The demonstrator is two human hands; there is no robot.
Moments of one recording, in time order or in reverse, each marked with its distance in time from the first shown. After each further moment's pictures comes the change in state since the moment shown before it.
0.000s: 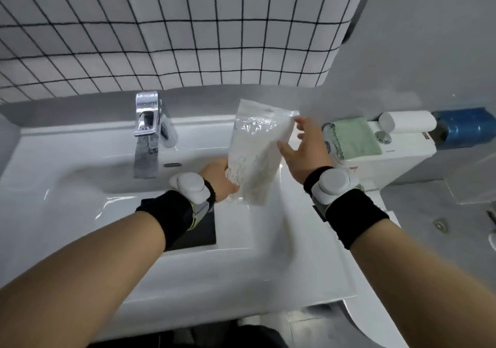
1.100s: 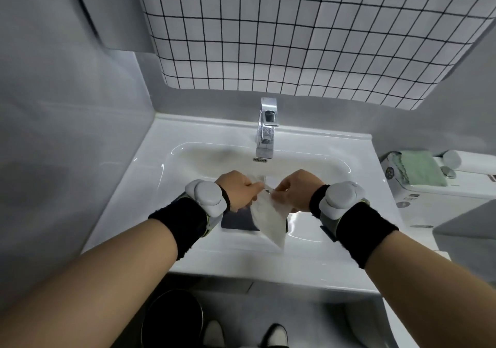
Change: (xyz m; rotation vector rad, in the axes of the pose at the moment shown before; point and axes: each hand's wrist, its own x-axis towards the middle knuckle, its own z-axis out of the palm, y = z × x) left_hand -0.178 -0.111 -0.102 -0.103 0.062 -0.138; right_hand -0.147 -0.151 0.114 -0.347 -0.652 0.000
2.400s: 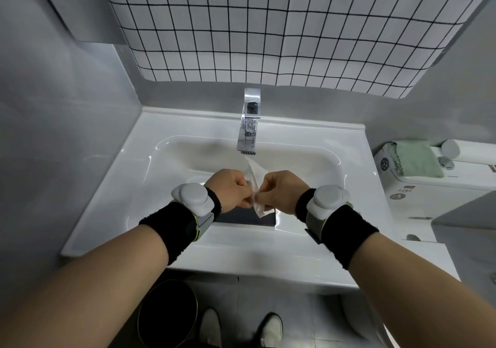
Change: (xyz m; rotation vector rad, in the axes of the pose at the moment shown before) left_hand 0.008 0.019 0.037 -0.231 0.060 -0.032; right_hand 0.004 0.032 0.005 0.352 -0.061 -0.026
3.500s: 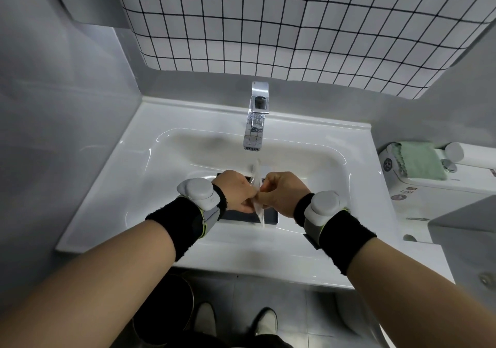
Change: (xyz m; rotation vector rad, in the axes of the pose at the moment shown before) left_hand 0.014 -0.010 -0.001 -0.175 -0.087 -0.170; right_hand 0.015 0.004 0.021 0.029 0.084 0.003
